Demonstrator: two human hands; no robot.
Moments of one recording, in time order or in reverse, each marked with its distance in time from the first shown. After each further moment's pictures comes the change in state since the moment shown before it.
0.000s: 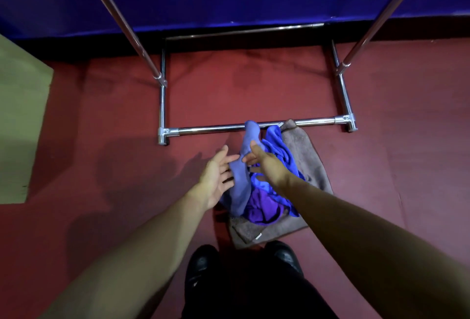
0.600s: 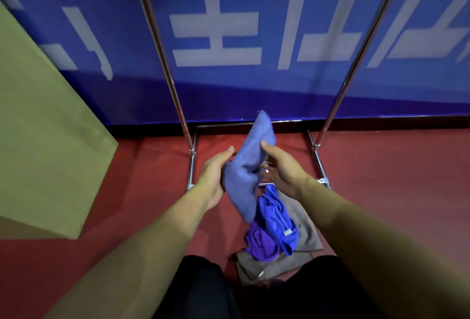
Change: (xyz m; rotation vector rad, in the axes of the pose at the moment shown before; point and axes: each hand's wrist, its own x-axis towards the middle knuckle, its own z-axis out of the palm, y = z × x) left_hand -0.236 0.122 0.024 -0.066 -0.239 0.453; right_hand -0.213 -0.153 0.003 0.315 -0.064 -0.408
